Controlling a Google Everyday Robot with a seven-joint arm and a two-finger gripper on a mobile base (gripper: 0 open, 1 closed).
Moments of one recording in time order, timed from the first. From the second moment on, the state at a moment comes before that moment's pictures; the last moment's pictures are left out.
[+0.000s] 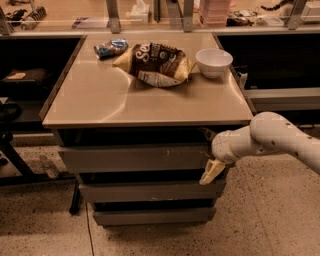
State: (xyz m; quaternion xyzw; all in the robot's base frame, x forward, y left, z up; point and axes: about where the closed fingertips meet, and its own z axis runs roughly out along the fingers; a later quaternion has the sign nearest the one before) arm 0.583 -0.147 0.635 -0.68 0.64 0.09 0.35
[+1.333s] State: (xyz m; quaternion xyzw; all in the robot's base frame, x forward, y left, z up) arm 0.568 -0.153 0.661 -0.67 0.64 0.08 0.36
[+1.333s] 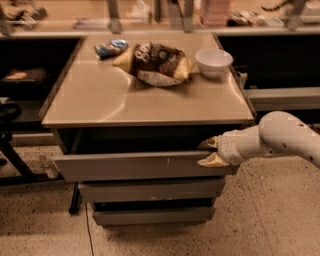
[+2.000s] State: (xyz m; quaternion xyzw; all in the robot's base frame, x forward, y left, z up) arm 0.532 -0.156 0.655 -0.67 0.65 0.08 0.35
